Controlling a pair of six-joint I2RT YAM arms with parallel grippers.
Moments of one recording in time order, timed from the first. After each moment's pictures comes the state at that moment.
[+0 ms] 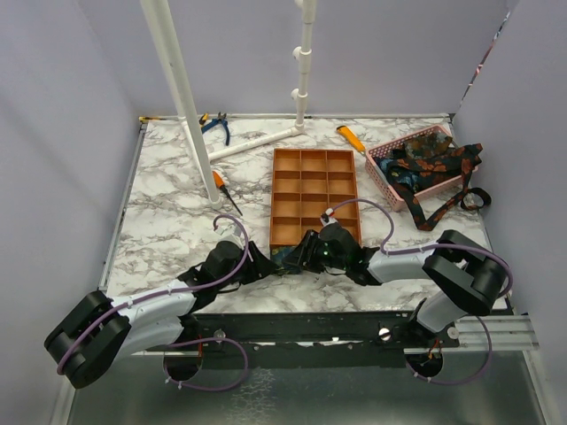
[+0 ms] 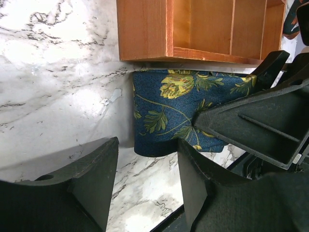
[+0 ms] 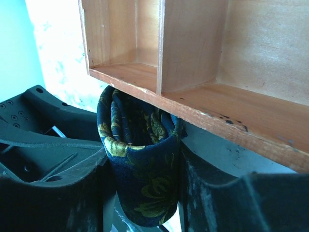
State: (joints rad) left arm -0.75 1.02 0.15 0.30 0.04 -0.99; right arm 0.91 1.57 0.51 0.45 -0.08 1.12
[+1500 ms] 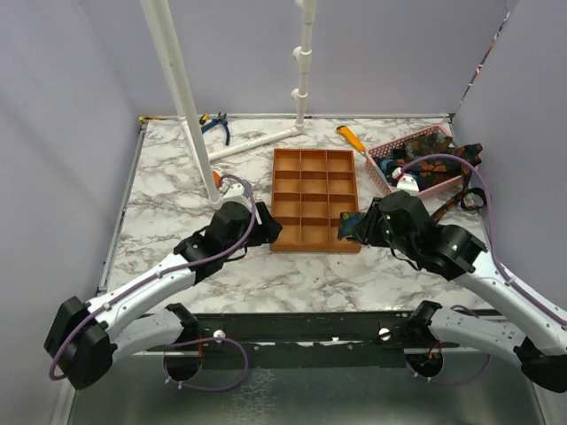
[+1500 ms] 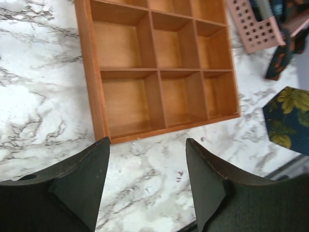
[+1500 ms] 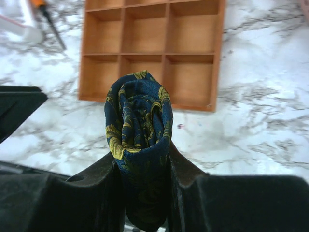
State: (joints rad) left arm -0.74 0.95 0.60 -0.12 -0.13 -0.75; right arm 0.84 0.88 1.01 -0.80 0.37 0.74
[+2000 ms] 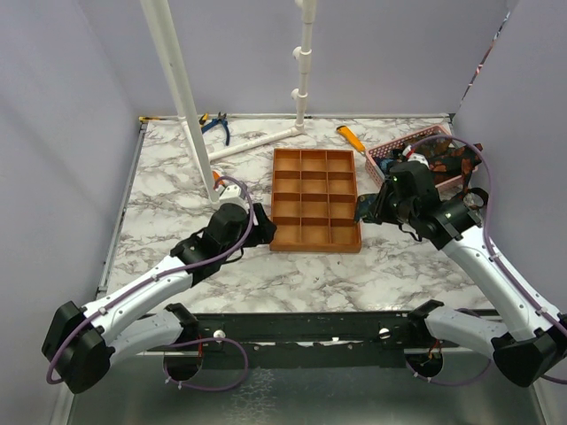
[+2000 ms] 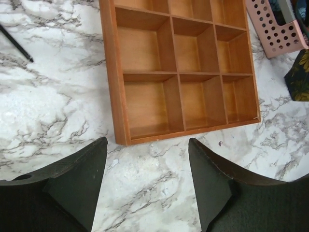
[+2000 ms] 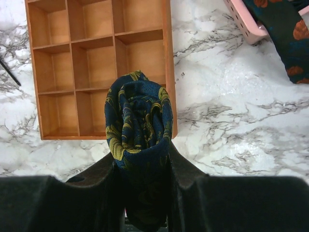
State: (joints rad) left arm -0.74 1.01 0.65 -0.17 -0.20 -0.68; right arm 0.50 1.04 1.09 -0.82 0.26 0.59
